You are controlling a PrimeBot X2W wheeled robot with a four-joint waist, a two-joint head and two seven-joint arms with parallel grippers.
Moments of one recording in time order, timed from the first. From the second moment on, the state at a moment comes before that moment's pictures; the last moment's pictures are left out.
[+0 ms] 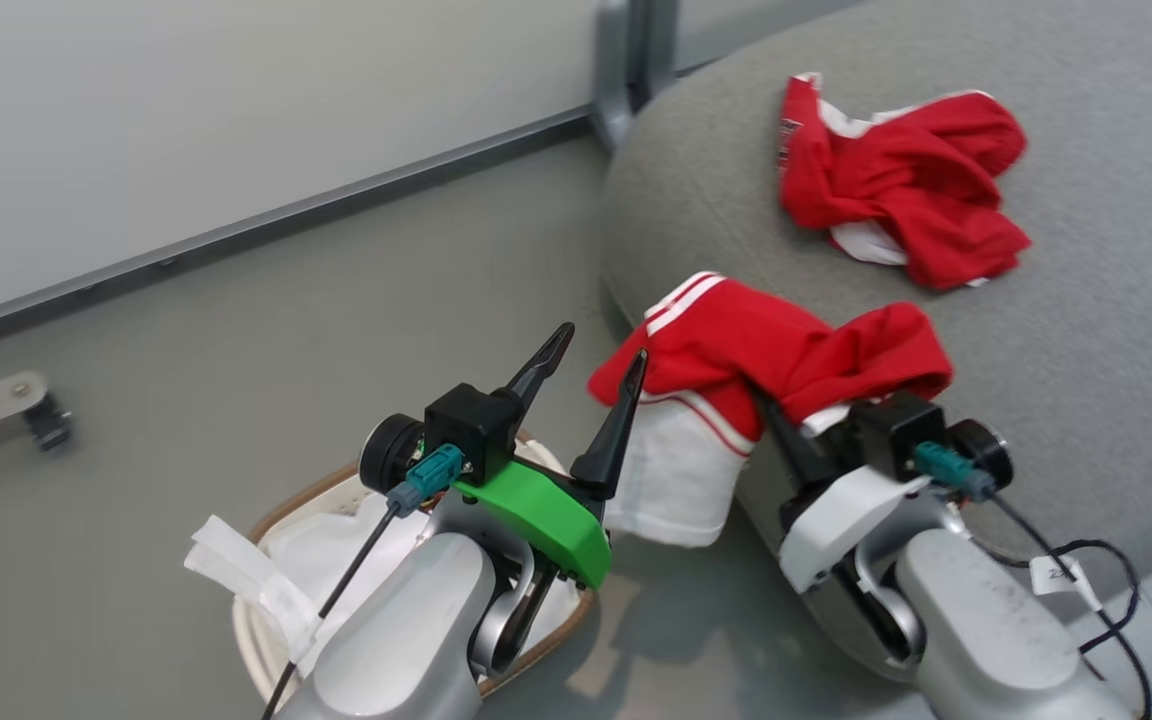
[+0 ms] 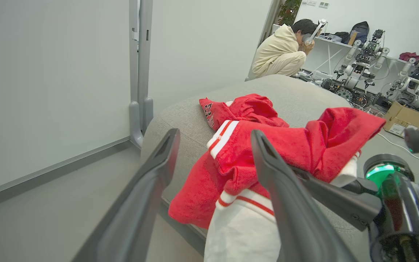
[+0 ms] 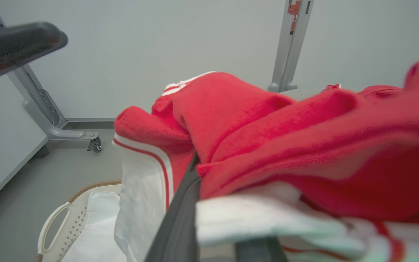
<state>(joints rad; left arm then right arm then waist) -0.50 0.05 -0.71 0.45 -0.55 -0.06 -0.26 -0.43 -0.12 0.42 0.49 0.31 0.13 -0.26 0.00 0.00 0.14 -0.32</state>
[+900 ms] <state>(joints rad) -0.63 0.05 -0.79 0.52 -0.53 -0.04 -0.26 -1.10 -0.52 0.27 0.77 0.22 0.13 -0.26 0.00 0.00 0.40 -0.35</state>
